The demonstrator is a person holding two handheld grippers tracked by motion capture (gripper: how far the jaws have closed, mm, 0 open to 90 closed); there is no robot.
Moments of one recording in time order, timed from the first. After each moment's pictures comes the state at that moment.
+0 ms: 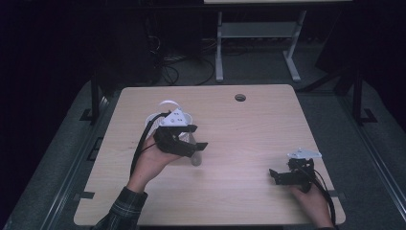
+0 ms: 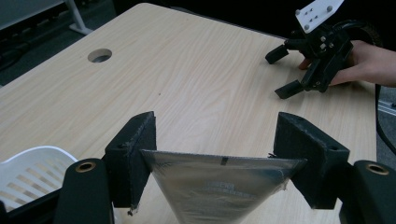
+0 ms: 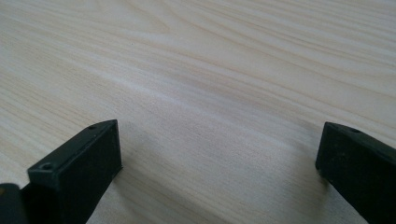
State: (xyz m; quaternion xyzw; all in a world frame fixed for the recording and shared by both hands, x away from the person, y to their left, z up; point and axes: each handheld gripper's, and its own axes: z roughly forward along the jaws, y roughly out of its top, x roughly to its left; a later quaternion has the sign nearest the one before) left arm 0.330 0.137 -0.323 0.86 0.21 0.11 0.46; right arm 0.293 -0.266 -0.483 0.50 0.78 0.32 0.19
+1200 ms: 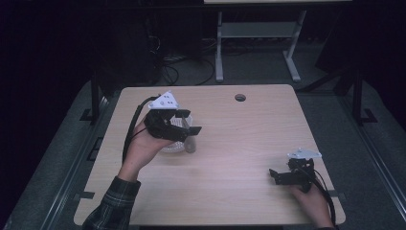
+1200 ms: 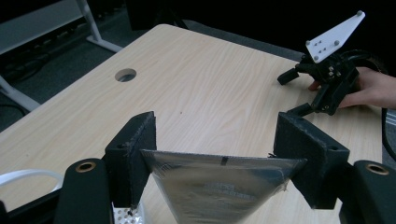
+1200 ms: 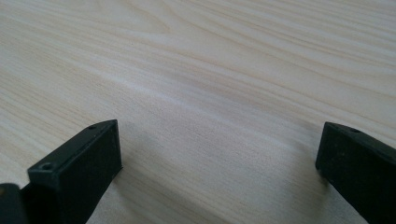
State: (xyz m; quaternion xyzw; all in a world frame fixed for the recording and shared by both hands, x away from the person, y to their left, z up) left arm 0.345 0.153 -0.283 0.85 0.22 0.13 0.47; right arm 0.293 -0.266 -0.483 0.50 0.78 0.32 0.19
